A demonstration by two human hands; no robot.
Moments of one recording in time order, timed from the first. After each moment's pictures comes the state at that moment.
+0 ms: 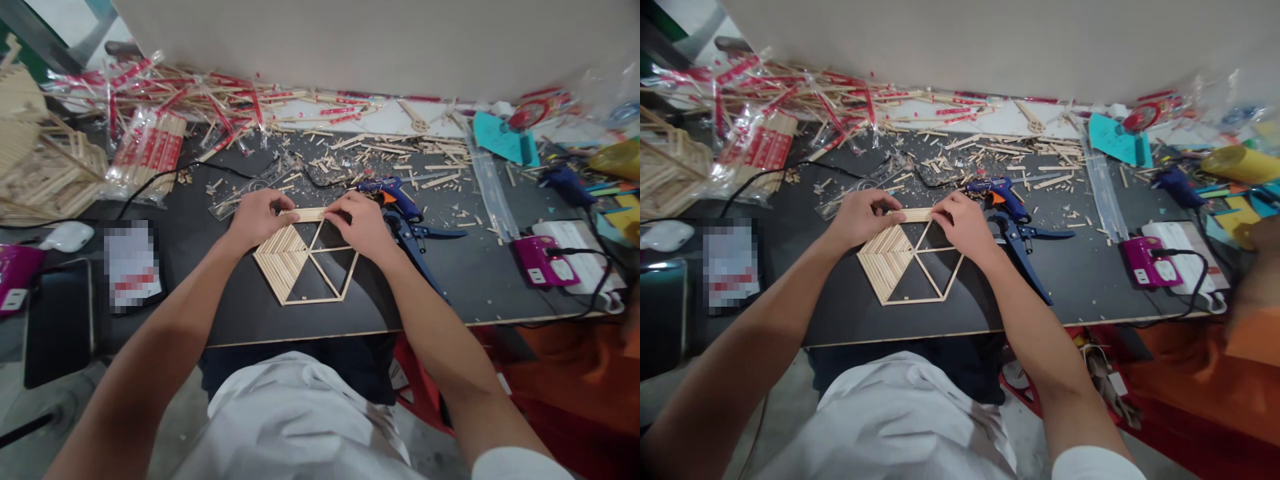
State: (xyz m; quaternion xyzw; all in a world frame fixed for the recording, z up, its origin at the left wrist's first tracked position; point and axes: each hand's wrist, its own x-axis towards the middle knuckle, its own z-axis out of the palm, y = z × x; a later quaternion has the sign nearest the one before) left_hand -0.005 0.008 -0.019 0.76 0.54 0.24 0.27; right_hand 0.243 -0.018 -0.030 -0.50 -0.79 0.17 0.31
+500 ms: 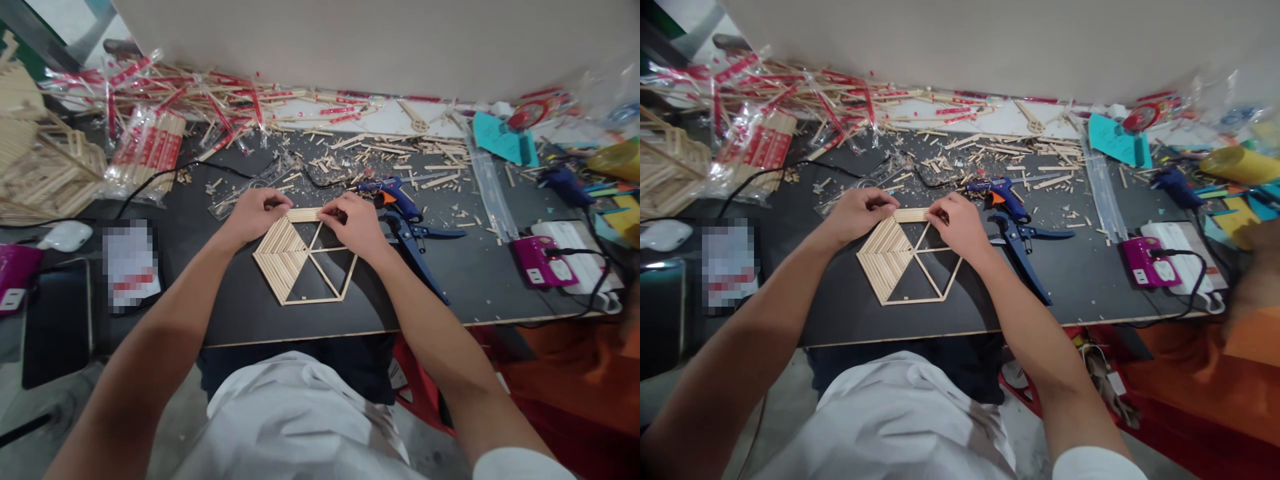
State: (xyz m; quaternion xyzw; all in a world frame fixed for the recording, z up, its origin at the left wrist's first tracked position) left_hand -0.009 0.010 -0.016 0.73 0.54 0.25 0.34; right_hand 0.234 -0.015 -0.036 -0.52 -0.77 0.18 0.32
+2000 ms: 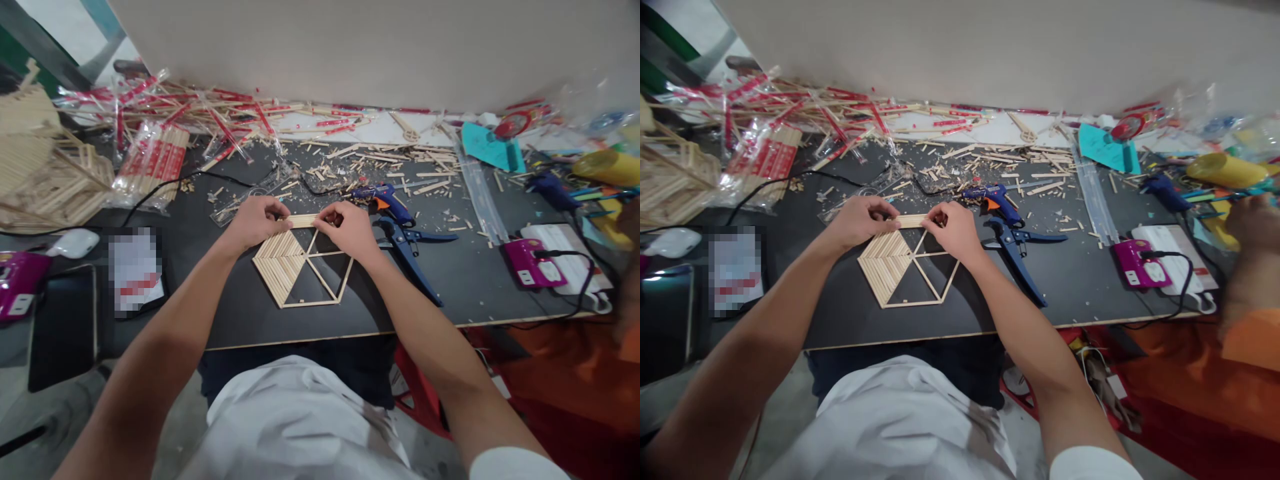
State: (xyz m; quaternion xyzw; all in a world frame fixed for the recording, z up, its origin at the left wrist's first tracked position) left_hand -0.005 0.006 -0.006 0.68 0.56 0.24 0.40; right_hand 0.223 -0.017 -0.030 -0.58 -0.70 0.24 0.34
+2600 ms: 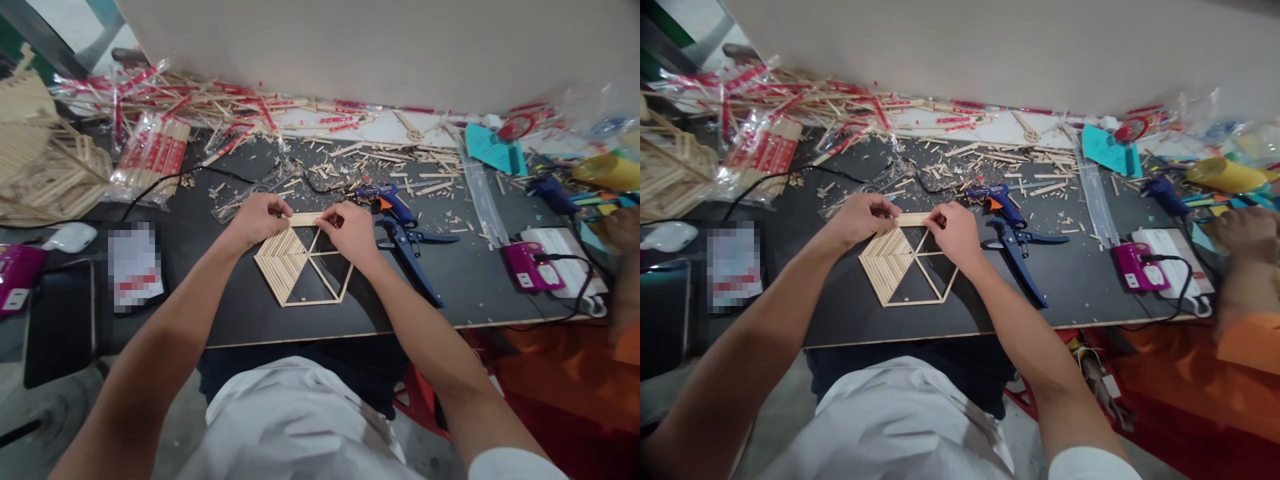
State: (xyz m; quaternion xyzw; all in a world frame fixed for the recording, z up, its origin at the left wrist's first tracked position) left_hand -0.001 0.006 -0.008 0.64 0.57 0.26 0.44; right_hand 0.216 -0.024 -0.029 -0.58 -0.72 0.19 0.34
